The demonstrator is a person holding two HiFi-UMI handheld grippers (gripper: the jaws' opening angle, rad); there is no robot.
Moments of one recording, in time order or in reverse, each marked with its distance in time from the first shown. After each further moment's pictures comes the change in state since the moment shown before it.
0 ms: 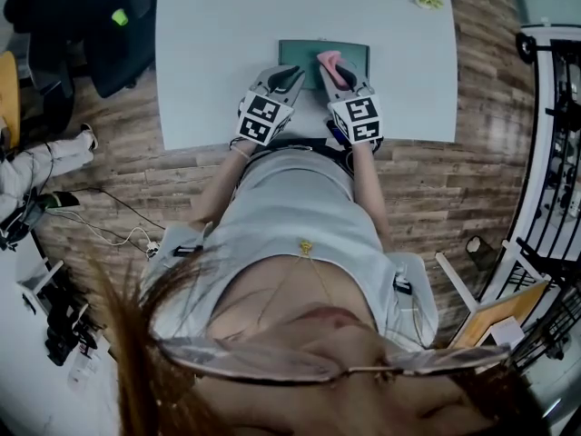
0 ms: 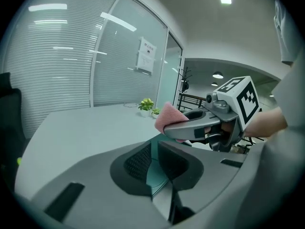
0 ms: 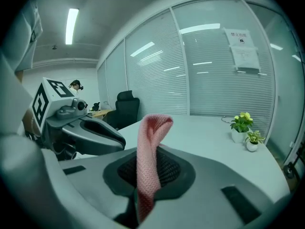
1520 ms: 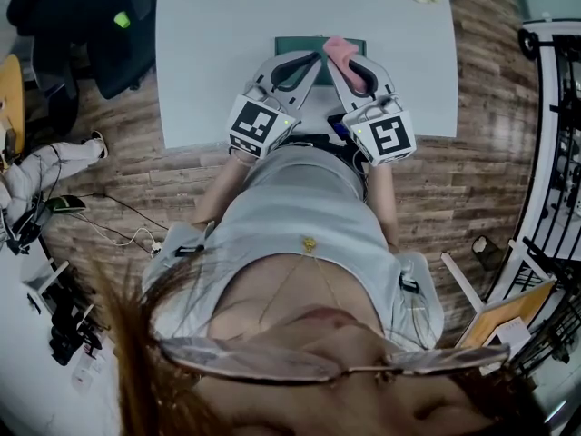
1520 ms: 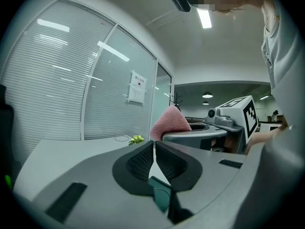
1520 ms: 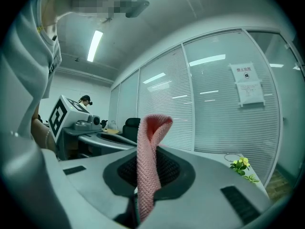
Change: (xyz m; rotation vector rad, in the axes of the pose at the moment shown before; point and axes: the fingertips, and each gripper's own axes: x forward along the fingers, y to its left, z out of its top) left arm -0.050 -0.052 0.133 0.068 -0.325 -0.060; right arm -0.093 0.020 0.126 -0.127 -0.327 0.054
